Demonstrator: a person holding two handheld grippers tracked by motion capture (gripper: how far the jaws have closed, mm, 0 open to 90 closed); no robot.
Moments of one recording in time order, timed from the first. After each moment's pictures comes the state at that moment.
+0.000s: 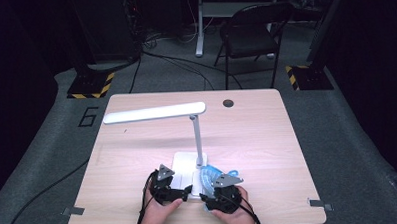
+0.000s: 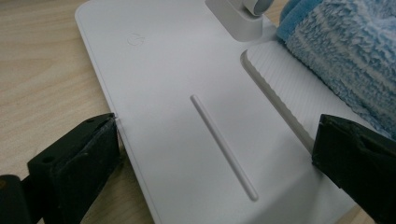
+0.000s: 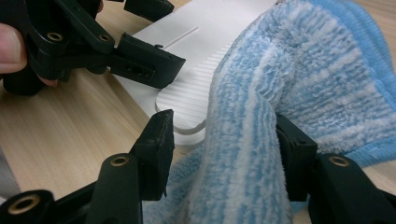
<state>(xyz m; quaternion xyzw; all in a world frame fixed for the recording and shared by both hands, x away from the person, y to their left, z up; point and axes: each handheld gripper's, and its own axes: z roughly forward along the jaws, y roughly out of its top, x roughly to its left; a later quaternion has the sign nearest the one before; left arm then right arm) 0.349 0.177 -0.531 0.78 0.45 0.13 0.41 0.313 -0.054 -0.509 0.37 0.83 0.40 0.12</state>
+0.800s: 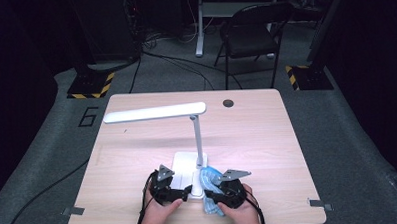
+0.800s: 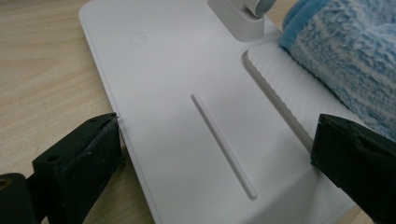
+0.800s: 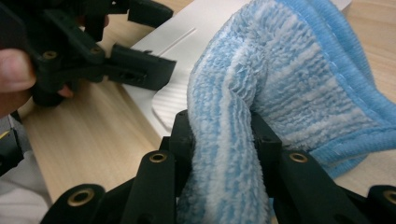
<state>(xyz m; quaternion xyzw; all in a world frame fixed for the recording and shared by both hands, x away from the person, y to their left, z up) 0.348 0.178 -0.531 0.78 0.45 0.13 0.41 0.329 -0.072 -0.511 0.39 0.81 0.43 0.04</state>
